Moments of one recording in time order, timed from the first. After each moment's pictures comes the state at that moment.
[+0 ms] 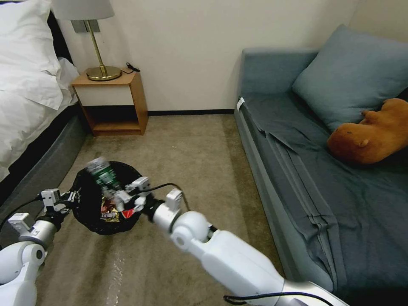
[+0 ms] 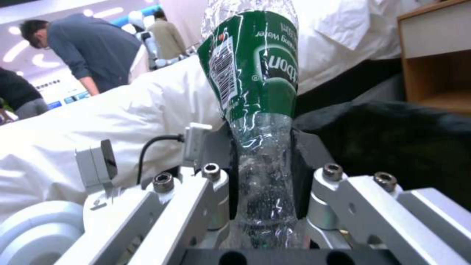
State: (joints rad) left arm 1.29 -1.09 -0.91 -1.59 -0.61 0.13 0.39; right arm -0.64 1.52 -0.50 1.48 0.75 -0.01 -0.12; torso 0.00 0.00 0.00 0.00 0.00
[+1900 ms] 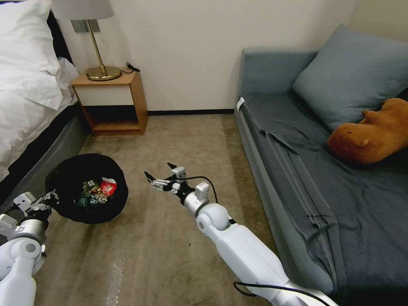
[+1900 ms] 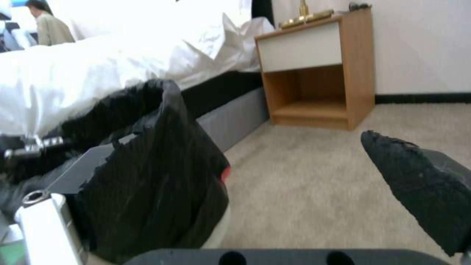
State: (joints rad) left arm 1.21 -1.10 -0.96 -1.52 -1.03 0.24 -0.08; right arm -0.77 1.48 -0.18 1.35 0.51 0.09 -0.18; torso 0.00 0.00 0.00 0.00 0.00
